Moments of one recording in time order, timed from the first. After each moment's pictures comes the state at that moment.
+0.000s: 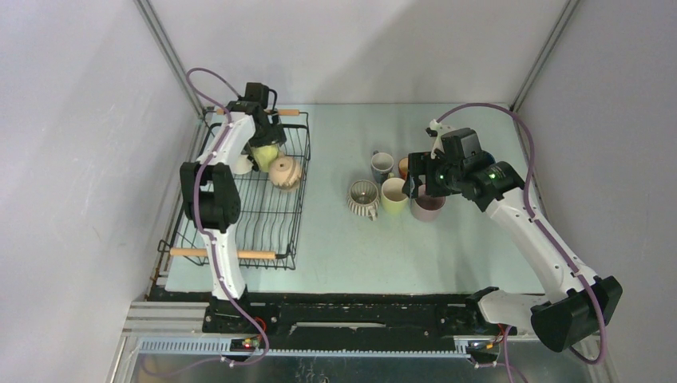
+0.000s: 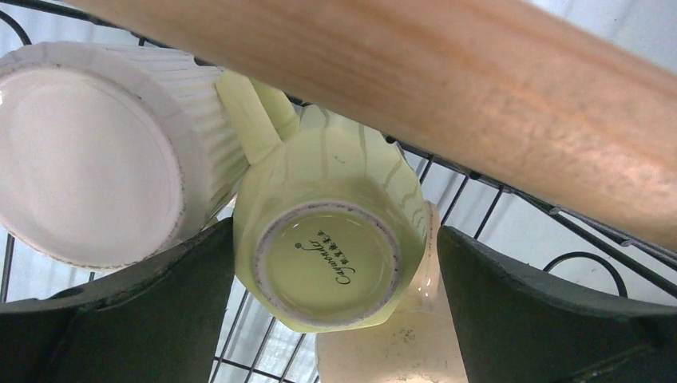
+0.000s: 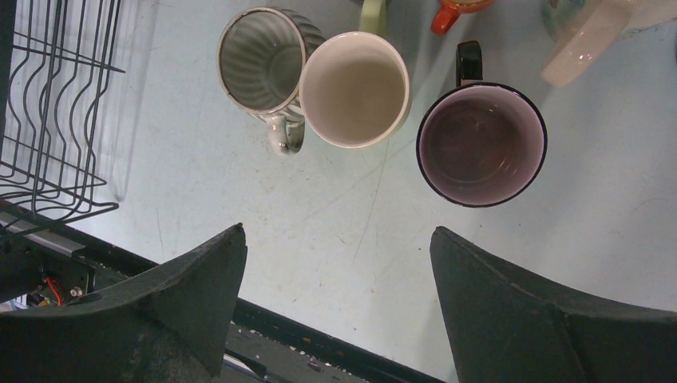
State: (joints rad) left arm -0.11 2.10 1.90 -0.86 -0.23 -0.40; right arm 0.42 1.21 1.25 -0.83 -0.08 0.28
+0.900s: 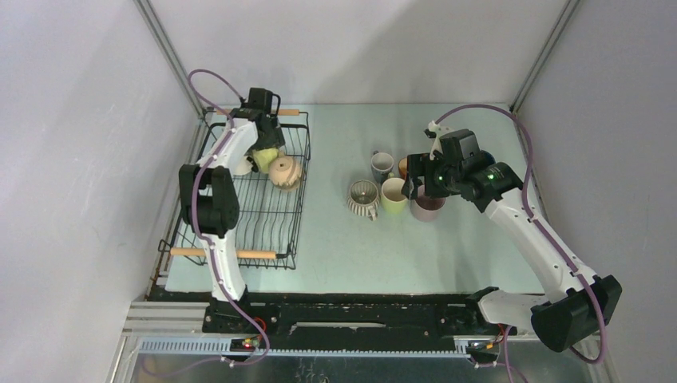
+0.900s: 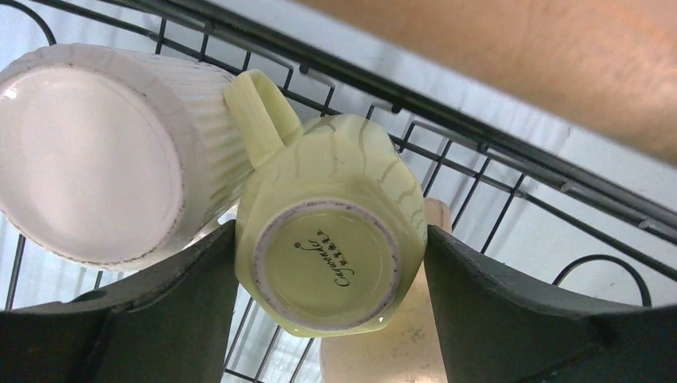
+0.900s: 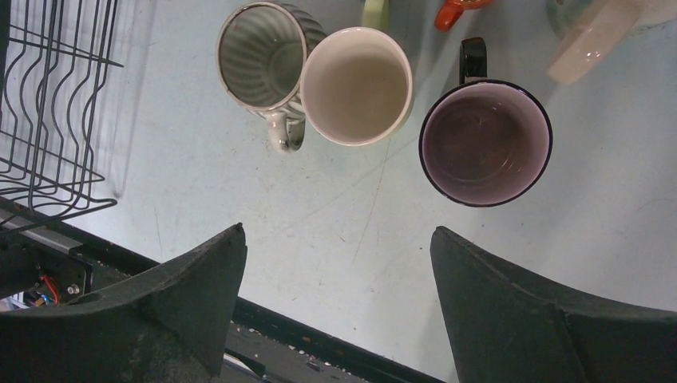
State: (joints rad) left arm -0.13 2.04 1.78 -0.75 -0.30 -0.39; right arm 0.43 1.21 1.24 -0.83 -0.08 0.28
